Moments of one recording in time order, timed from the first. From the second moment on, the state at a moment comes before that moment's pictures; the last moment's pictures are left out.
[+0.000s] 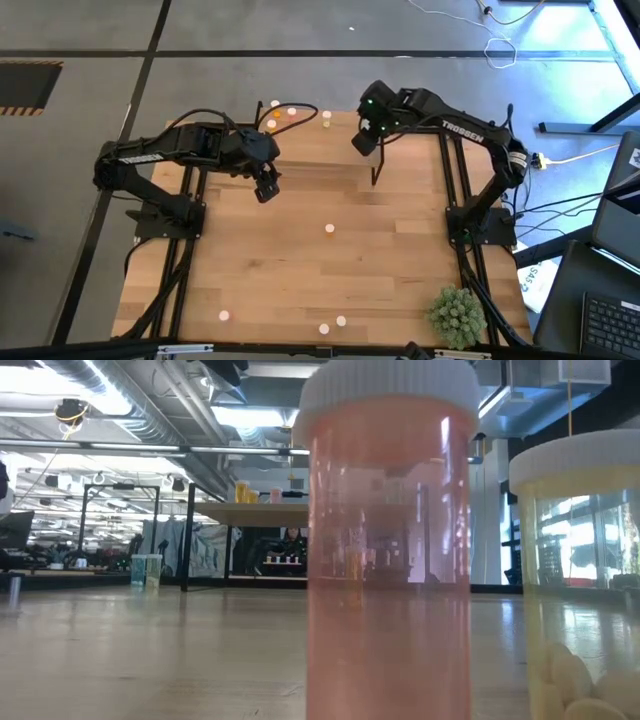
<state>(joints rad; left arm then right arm) 0.03 1.35 1.64 -1.13 -0.35 -0.33 -0.53 1.68 1.64 -1.05 0.05 0.18</state>
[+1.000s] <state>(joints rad) 0.46 1.31 1.64 -1.42 -0.19 -0.14 -0.37 1.51 1.91 -1.13 0.05 0.05</state>
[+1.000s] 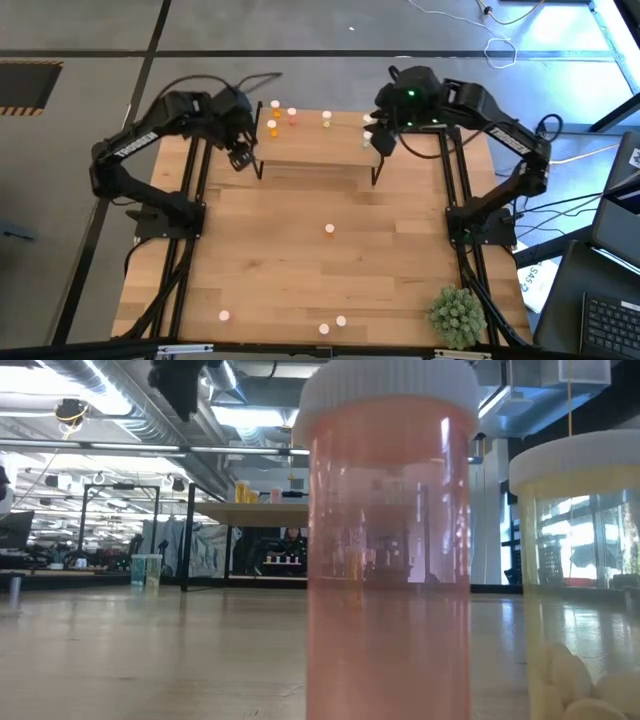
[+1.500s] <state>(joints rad) 0.73 1.32 1.54 -1.47 -0.01 0.31 -0.29 1.45 1.91 -1.18 -0.26 -0.16</state>
